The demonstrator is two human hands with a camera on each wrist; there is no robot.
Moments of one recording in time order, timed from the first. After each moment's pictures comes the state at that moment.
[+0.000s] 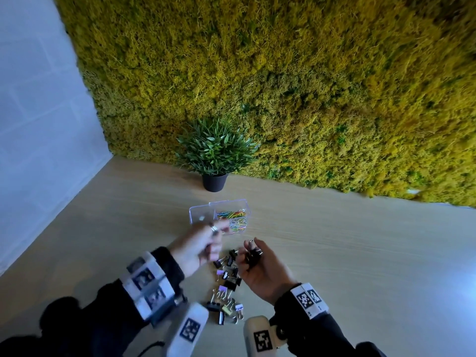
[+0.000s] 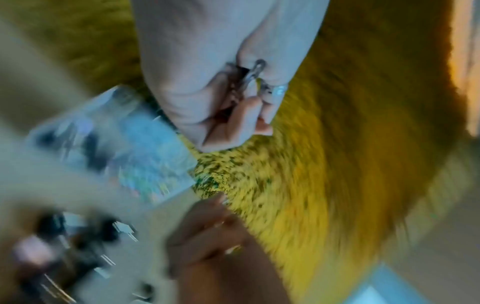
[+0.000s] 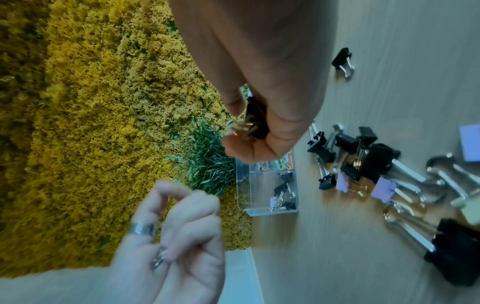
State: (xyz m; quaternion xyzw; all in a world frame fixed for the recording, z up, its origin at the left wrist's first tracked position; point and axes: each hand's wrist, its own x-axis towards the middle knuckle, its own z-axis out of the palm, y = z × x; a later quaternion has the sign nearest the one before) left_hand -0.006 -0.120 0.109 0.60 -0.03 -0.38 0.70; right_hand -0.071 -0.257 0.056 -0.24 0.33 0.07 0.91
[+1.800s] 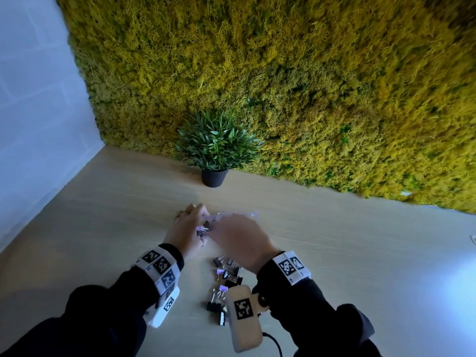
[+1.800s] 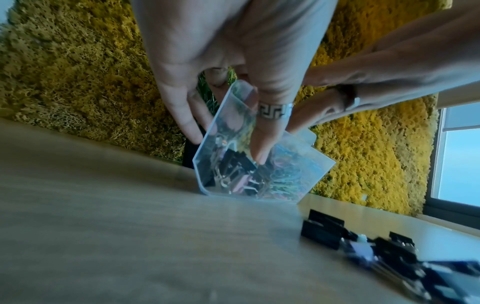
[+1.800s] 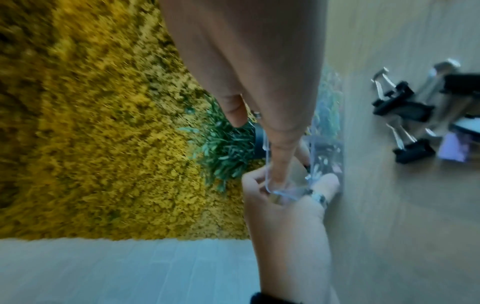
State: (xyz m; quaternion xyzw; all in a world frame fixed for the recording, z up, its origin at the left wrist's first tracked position) left_hand 0.052 -0.104 0.032 0.91 -0.26 -0.02 0.32; right_hand -0.020 -0.226 0.090 -0.32 0.27 0.09 0.90
